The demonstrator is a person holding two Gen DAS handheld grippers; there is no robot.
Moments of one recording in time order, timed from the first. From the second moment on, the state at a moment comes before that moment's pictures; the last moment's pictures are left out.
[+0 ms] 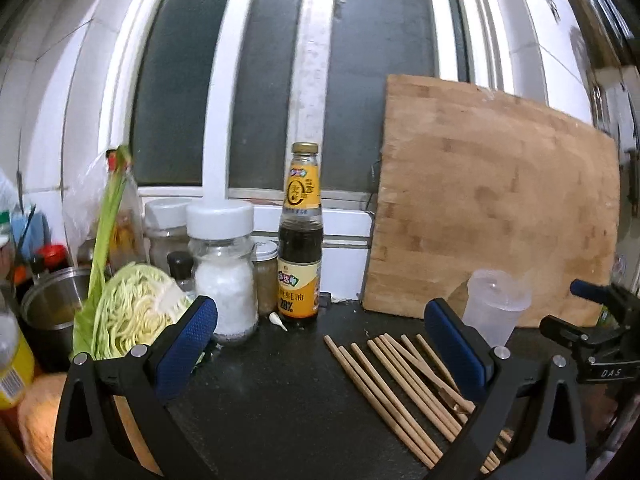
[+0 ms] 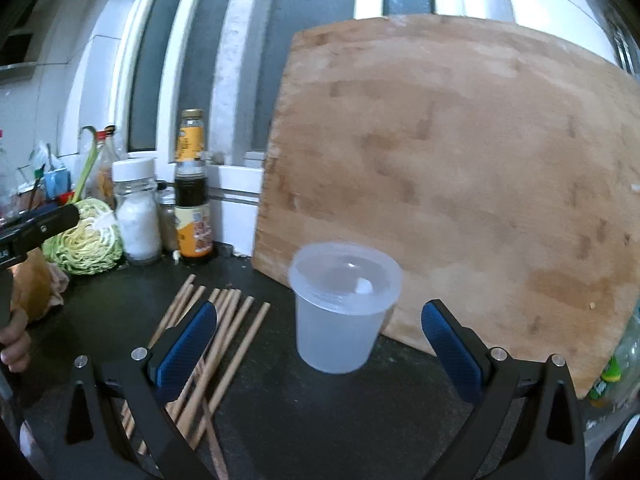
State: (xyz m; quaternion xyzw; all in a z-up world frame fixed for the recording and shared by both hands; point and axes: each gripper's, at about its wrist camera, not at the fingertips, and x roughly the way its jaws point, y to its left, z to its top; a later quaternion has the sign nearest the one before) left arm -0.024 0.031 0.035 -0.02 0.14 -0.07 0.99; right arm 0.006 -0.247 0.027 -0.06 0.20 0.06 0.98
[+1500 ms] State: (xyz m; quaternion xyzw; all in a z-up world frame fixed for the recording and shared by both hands) left arm 0.151 0.010 -0.010 -0.05 0.39 -0.05 0.92; right arm 0.147 -0.175 -0.027 0.00 0.42 0.17 0.89
